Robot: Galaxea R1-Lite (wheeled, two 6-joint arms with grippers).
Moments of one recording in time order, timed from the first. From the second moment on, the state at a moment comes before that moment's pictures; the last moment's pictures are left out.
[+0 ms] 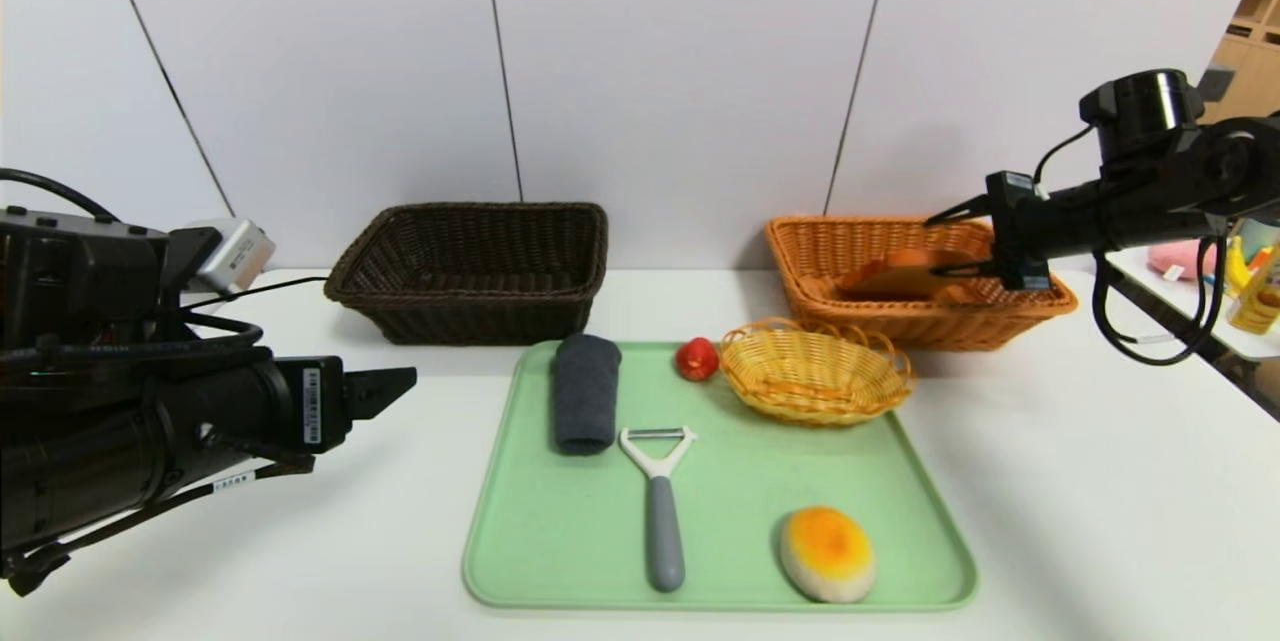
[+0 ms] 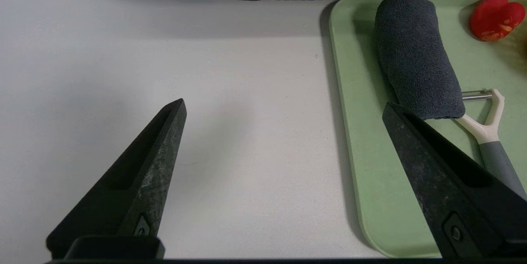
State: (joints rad) left arm -0.40 1.30 -0.71 -0.10 0.21 -0.27; right arm -0.08 2.01 -1.64 0.31 0.51 1.44
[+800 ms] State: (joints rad) left arm -0.40 1.28 -0.71 -0.10 0.21 -0.29; right arm 0.02 1.62 -1.69 0.62 0.60 1.18
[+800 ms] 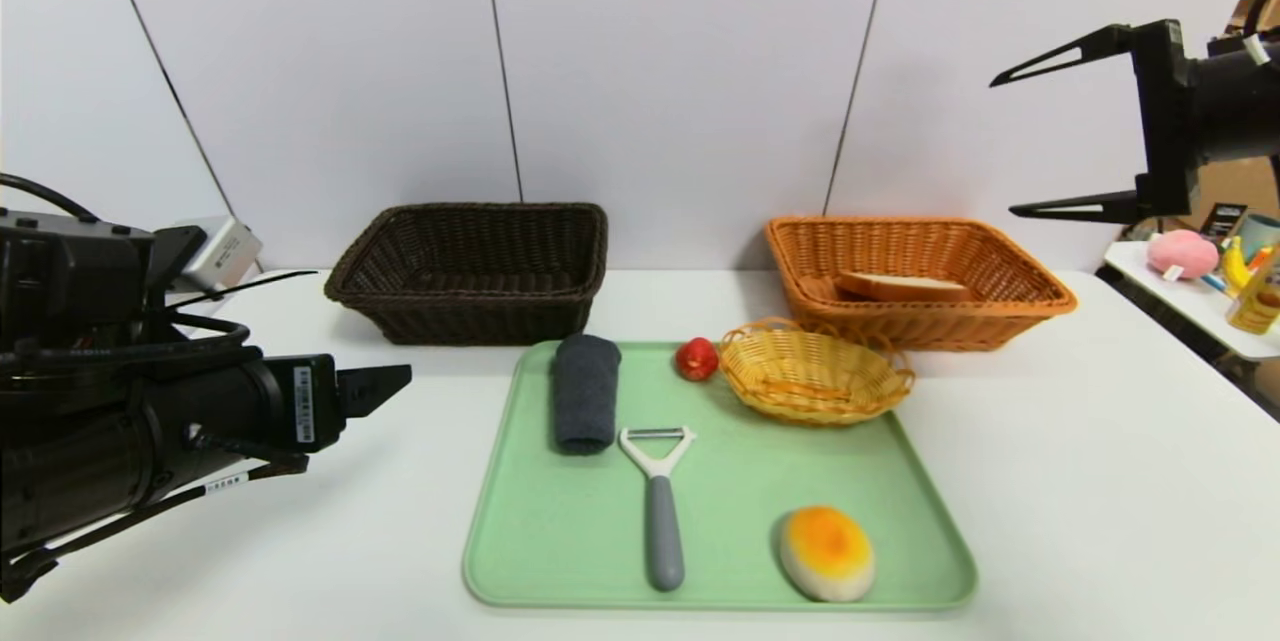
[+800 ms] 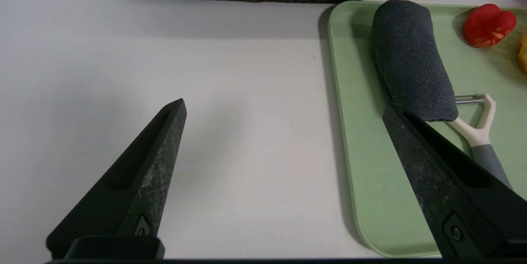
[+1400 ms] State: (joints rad) left arm -0.40 1.22 -0.67 -0.09 0.21 -0.29; right arm 0.61 1.51 -1.40 1.07 0.19 0.64
